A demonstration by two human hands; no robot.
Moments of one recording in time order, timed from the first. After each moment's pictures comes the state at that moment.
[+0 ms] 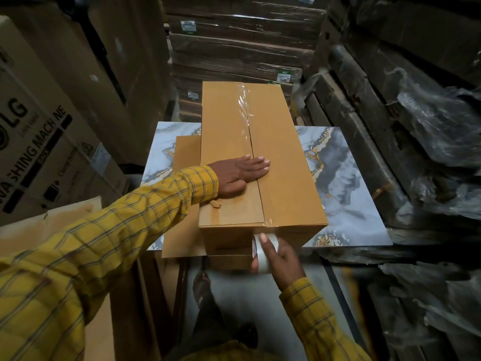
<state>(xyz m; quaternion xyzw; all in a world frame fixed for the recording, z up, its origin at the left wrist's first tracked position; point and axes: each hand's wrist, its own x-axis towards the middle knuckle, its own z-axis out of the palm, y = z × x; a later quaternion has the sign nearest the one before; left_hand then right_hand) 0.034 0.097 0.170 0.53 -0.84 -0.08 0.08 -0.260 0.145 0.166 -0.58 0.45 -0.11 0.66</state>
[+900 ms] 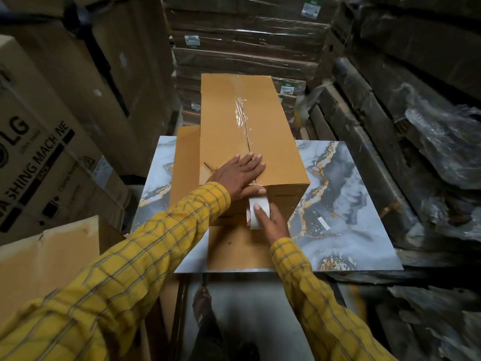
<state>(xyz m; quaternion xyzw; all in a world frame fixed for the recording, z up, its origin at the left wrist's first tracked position) 0.037 0.059 0.172 0.72 -0.69 0.02 -0.02 -0.152 0.035 0.122 -0.64 0.42 -0.21 0.60</state>
